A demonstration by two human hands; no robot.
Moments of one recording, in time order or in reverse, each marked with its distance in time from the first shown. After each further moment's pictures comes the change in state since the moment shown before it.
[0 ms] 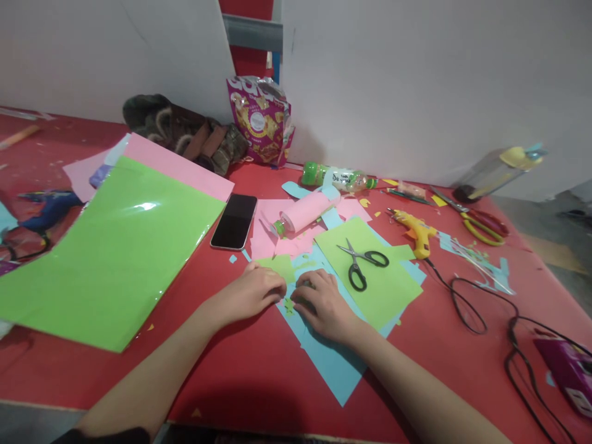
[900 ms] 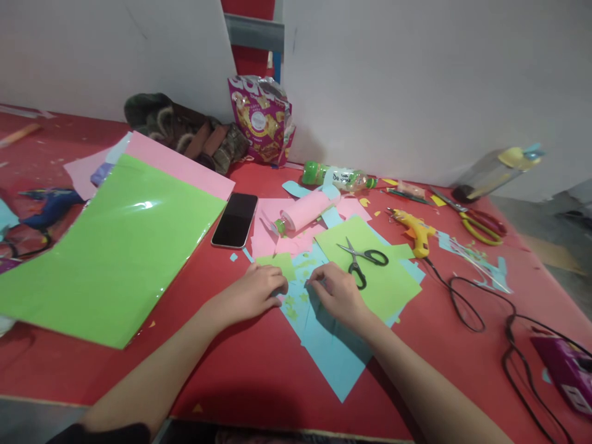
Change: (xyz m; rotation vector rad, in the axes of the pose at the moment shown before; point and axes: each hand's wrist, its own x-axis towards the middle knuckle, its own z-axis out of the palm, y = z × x) left_hand -0.002 0.006 0.000 0.037 -0.036 -0.037; right_hand 0.003 0.015 -0.006 0.163 0.246 0.176
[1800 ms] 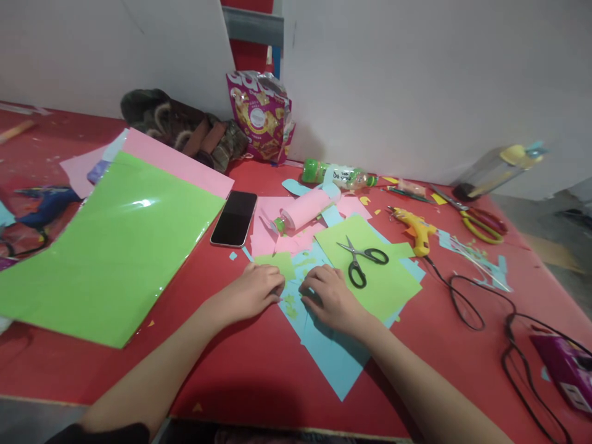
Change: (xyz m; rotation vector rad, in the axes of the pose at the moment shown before) left_hand -0.001 -0.004 0.004 0.007 -0.007 -0.019; right_hand -0.003 -0.009 -0.004 -0.253 -0.272 -0.158
